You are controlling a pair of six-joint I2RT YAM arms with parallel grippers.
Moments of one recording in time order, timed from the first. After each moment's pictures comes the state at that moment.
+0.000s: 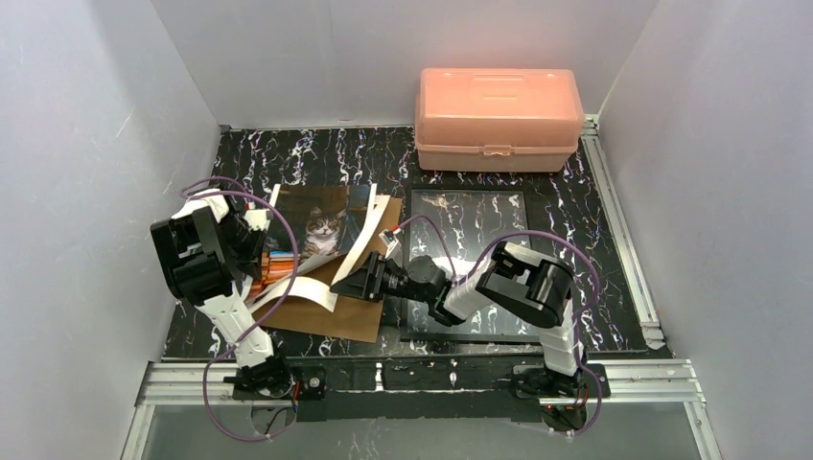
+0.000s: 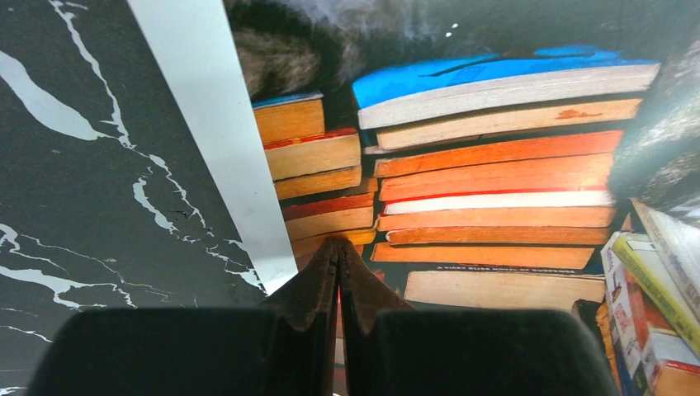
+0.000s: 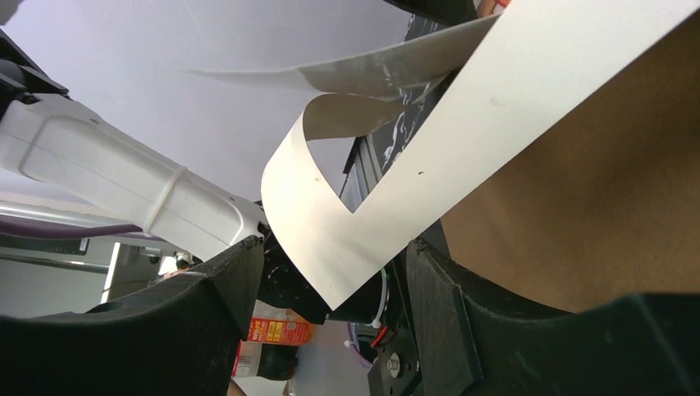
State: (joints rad) left arm 0.36 1.91 1.24 -1.05 0.18 0.53; right arm 1.13 2.00 0.76 1.25 -0.23 1.25
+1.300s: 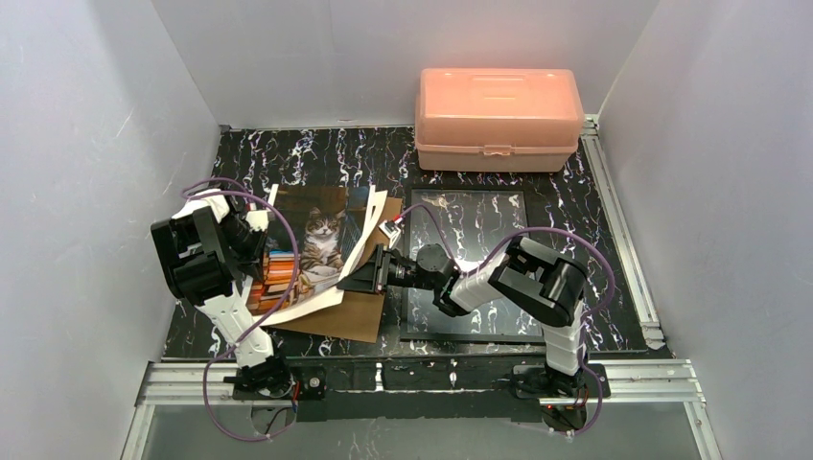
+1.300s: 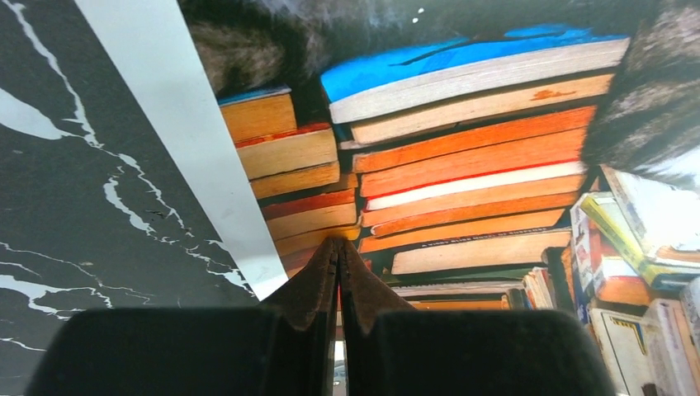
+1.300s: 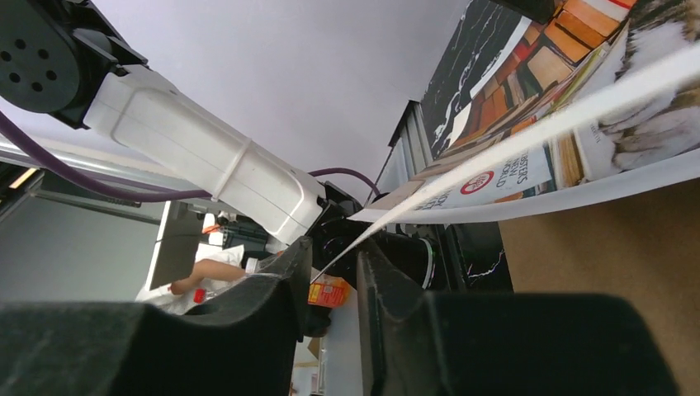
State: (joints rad) left arm 0.35 1.90 1.24 -1.06 0.20 0.52; right arm 1.05 1.94 0.77 1.27 -0.43 1.30
